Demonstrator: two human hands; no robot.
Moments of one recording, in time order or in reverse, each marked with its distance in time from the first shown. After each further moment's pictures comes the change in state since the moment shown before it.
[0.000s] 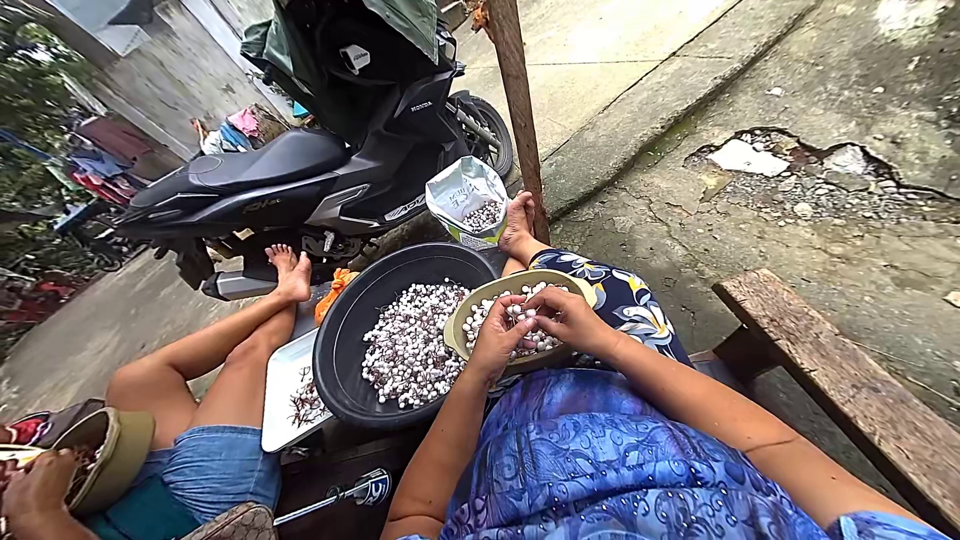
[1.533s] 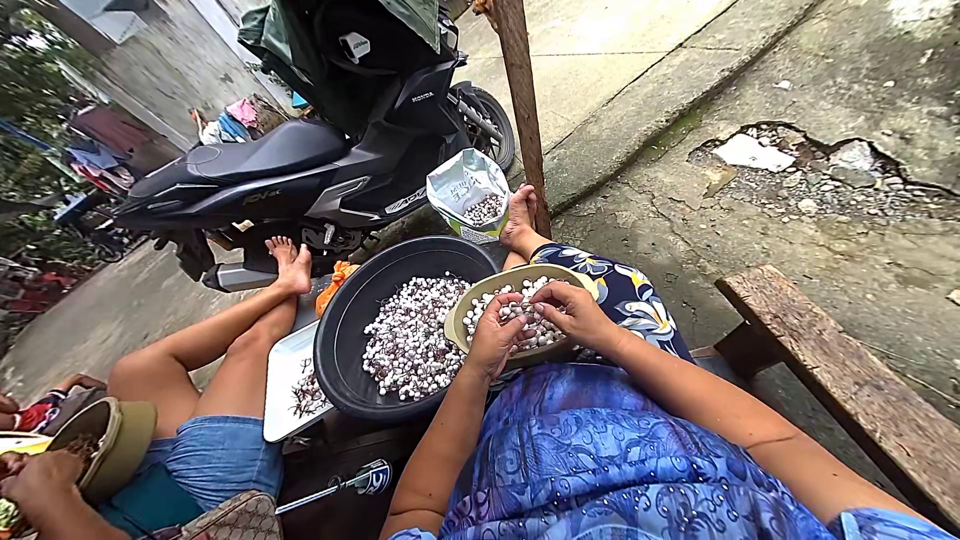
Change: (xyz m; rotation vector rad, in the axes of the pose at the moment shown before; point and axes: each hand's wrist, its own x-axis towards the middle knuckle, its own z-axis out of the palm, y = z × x) left_hand -0.002 -0.004 -0.002 -0.123 0.083 -0.023; right_hand -0.002 -0.001 0.000 0.062 0.072 -0.003
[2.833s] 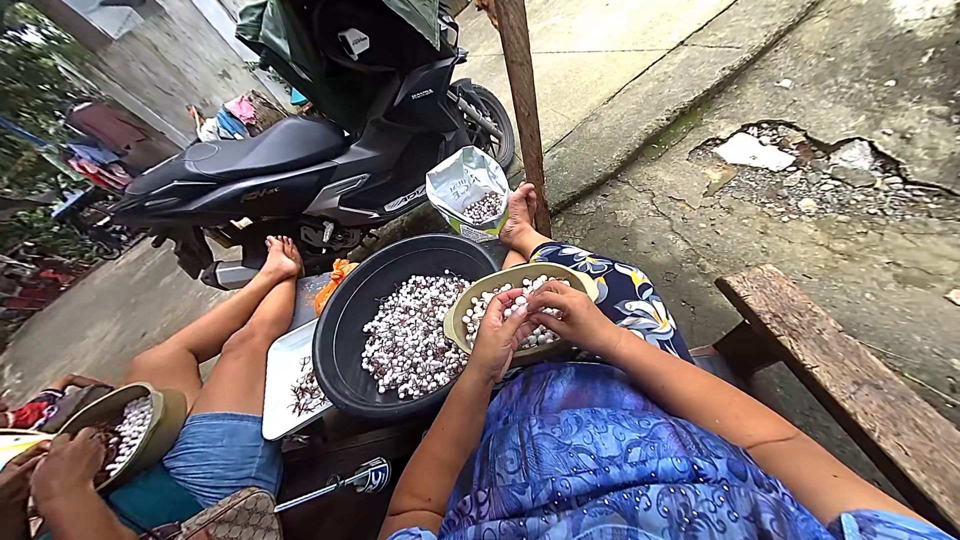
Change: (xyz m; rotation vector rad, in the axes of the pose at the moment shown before) left_hand -0.006 0.005 0.012 -0.067 0.001 0.028; right_hand -0.002 0.007 0.002 -0.194 -0.049 -0.125
